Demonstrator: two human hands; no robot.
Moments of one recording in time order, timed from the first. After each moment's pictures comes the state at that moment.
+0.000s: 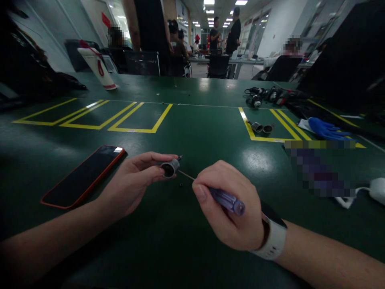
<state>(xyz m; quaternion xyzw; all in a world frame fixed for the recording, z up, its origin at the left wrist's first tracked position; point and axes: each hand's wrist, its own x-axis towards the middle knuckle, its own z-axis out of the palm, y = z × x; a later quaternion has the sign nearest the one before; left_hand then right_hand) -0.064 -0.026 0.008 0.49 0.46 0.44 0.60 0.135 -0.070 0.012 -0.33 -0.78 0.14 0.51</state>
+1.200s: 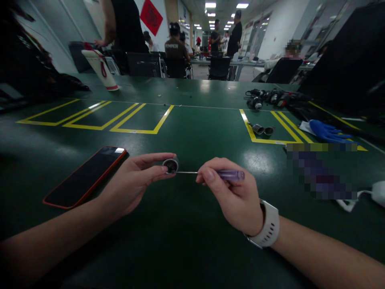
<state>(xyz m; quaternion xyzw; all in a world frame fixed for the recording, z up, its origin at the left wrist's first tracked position) -0.068 -0.022 0.006 0.46 0.47 0.44 0.62 0.136 -0.053 -0.011 -0.31 -0.69 0.31 0.57</state>
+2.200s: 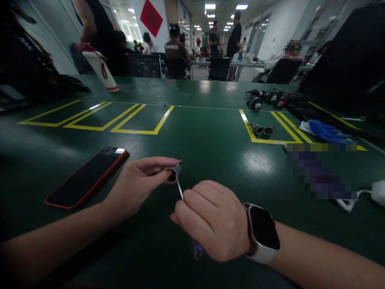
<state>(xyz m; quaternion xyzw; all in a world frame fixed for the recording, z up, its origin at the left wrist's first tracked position) -0.059 -0.030 0.007 0.53 0.48 0.43 0.54 0.122 -0.068 -0.001 -0.19 -0.89 -0.11 0.39</state>
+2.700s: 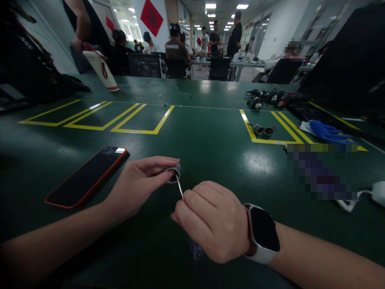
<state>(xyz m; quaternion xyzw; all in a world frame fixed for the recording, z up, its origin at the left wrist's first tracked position) -0.060 -0.031 0.006 0.55 0.48 0.44 0.52 0.121 -0.067 -0.002 -0.19 -0.90 -0.12 0.39</state>
